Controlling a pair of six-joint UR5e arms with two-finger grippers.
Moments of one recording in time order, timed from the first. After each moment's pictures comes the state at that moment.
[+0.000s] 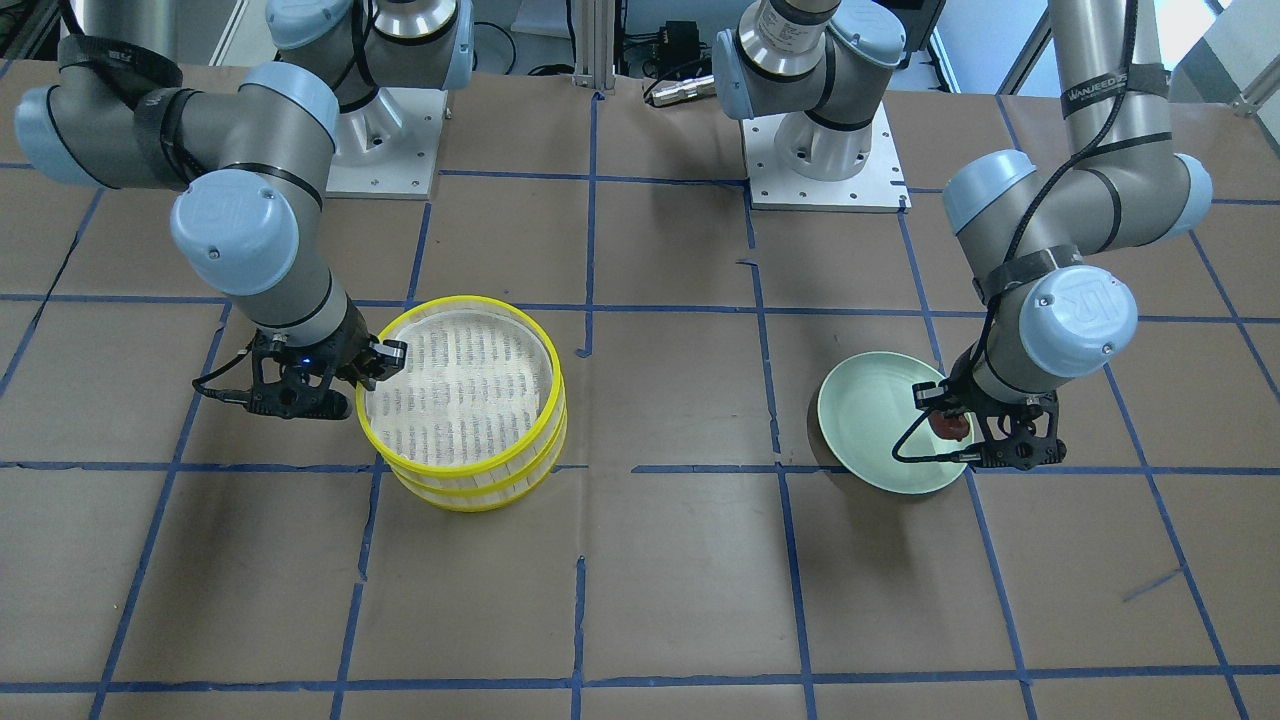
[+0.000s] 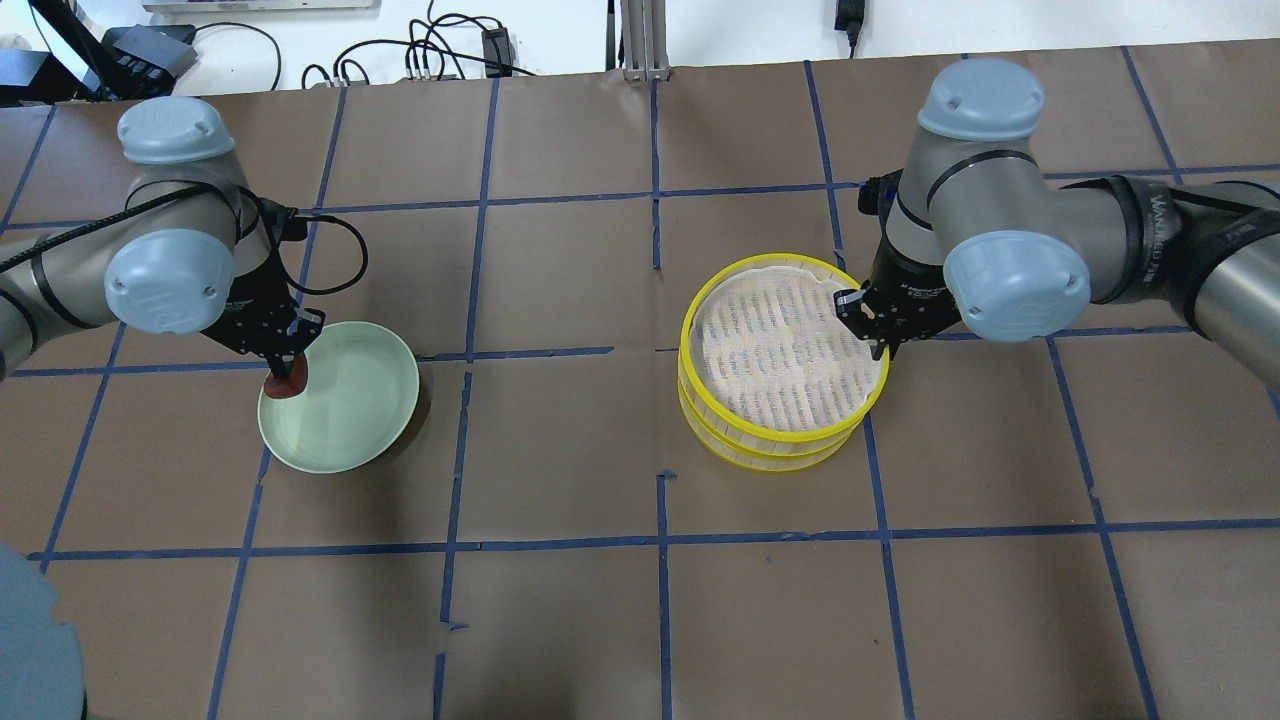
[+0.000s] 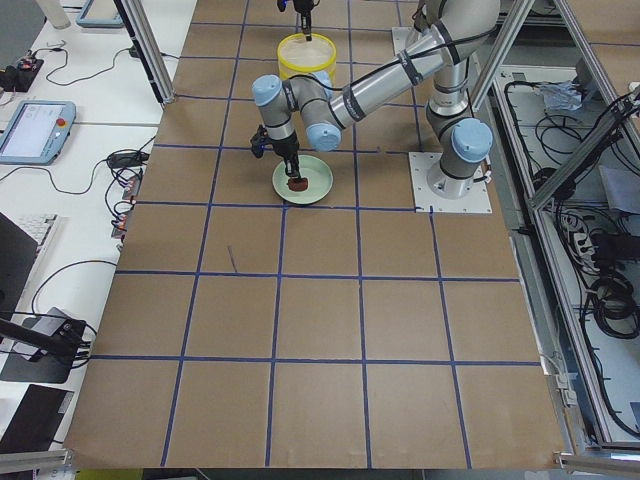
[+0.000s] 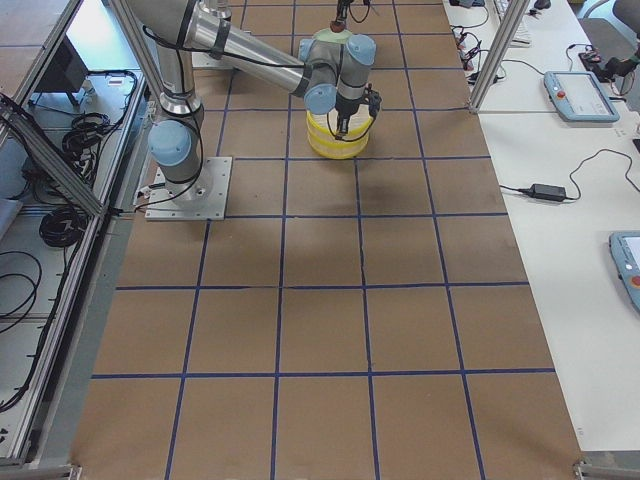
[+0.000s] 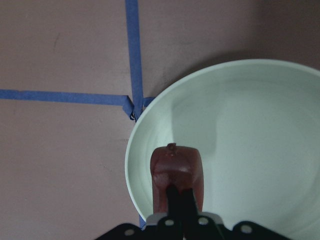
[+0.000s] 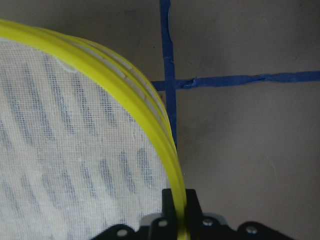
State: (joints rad) left arm -1.33 -1.86 -1.82 -1.21 1.80 0.18; right arm 1.56 -1.36 1.88 -1.96 -1.58 0.04
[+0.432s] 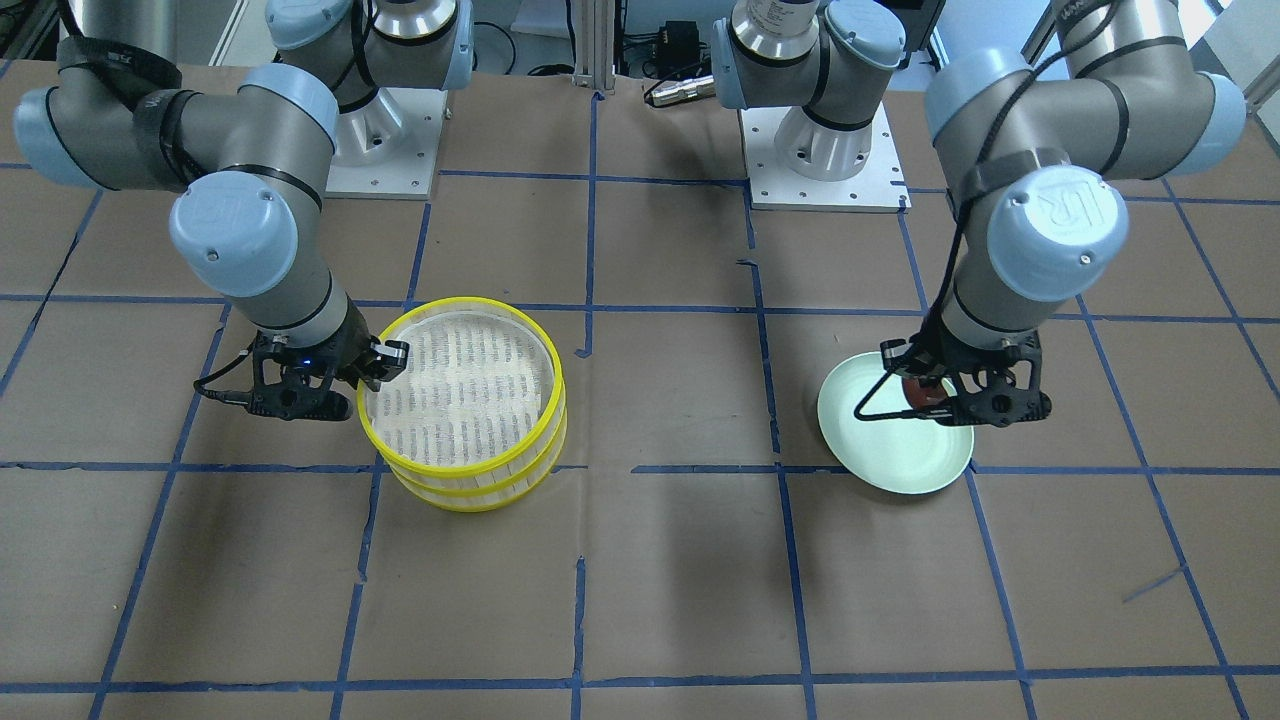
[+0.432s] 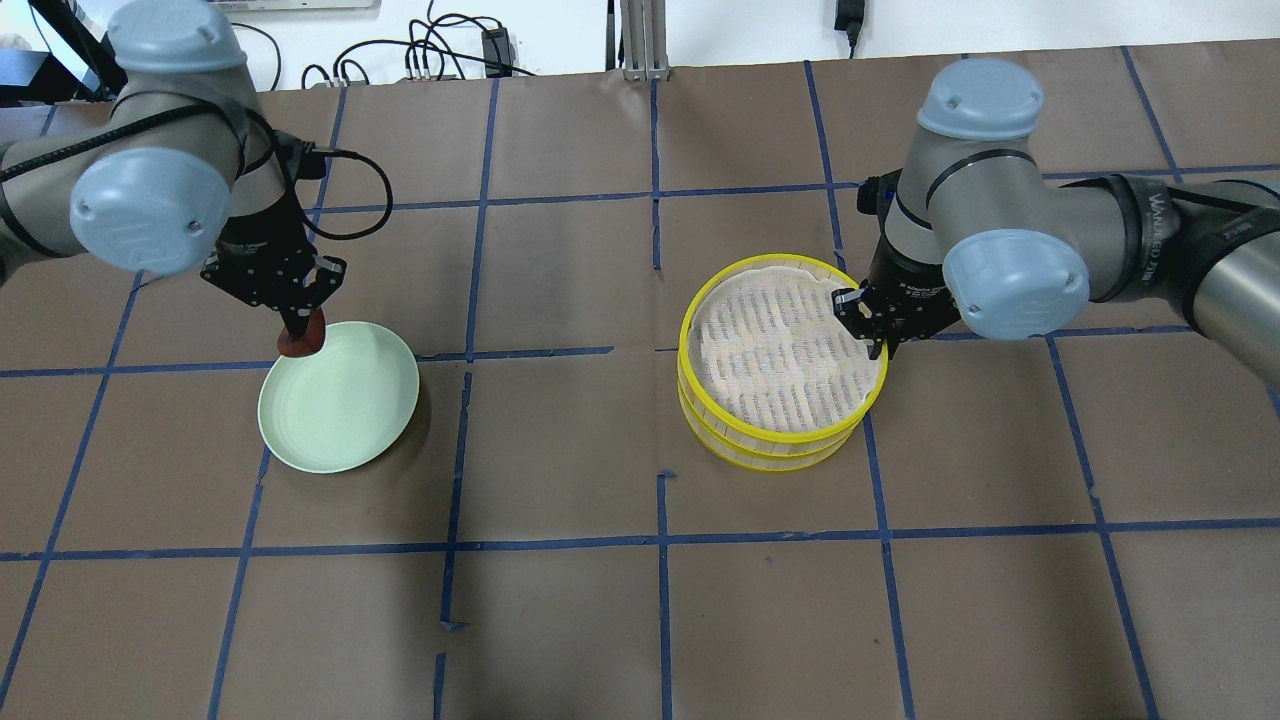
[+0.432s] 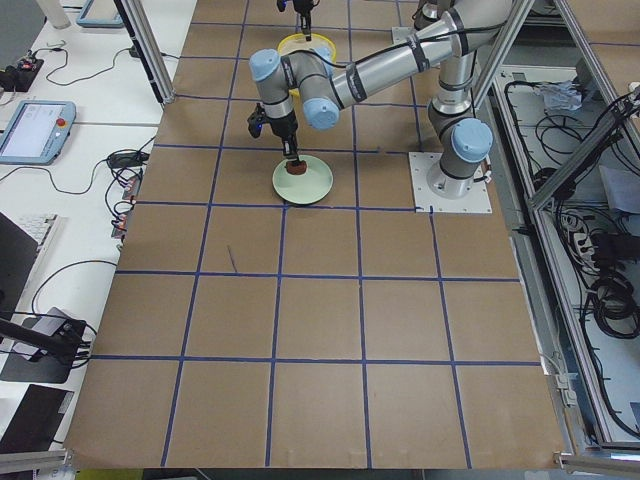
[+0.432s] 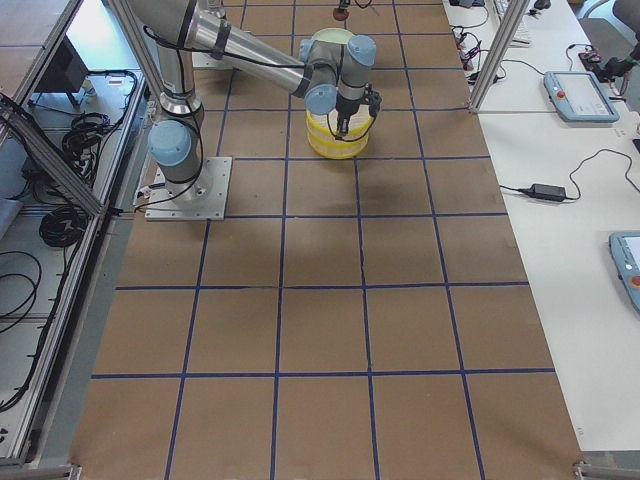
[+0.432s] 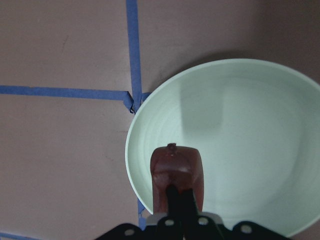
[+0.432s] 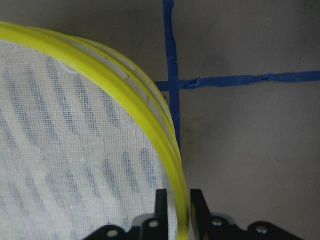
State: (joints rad) left arm -1.49 -1.77 -1.68 -1.42 1.77 0.05; right arm 1.56 -1.36 1.88 -1.96 -1.57 0.05
